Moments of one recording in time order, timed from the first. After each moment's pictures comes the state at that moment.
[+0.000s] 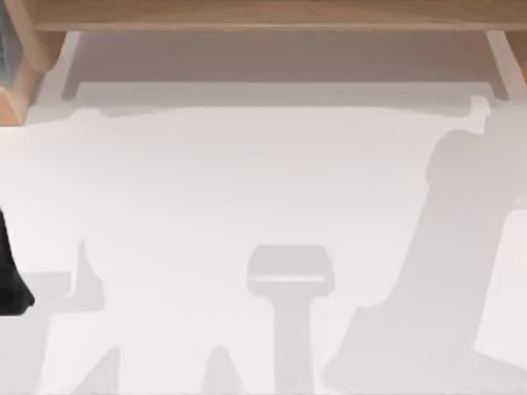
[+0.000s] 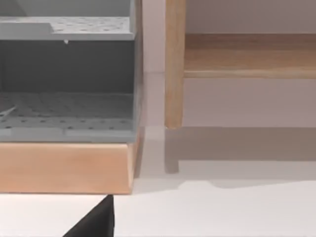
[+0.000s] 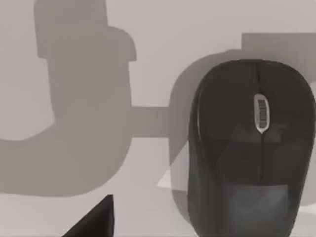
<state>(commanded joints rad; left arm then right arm) 0.00 0.00 0.00 0.00 0.00 0.00 -0.38 2.62 2.52 -1.39 -0.04 -0.55</state>
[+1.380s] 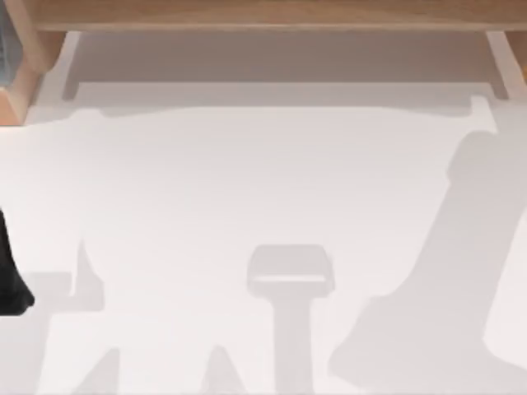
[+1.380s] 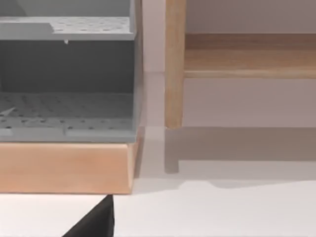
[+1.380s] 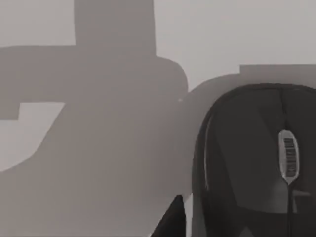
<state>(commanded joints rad) 0.00 0.00 0.00 0.00 0.00 0.00 -0.37 2.62 2.41 -1.27 -0.04 -0.54</state>
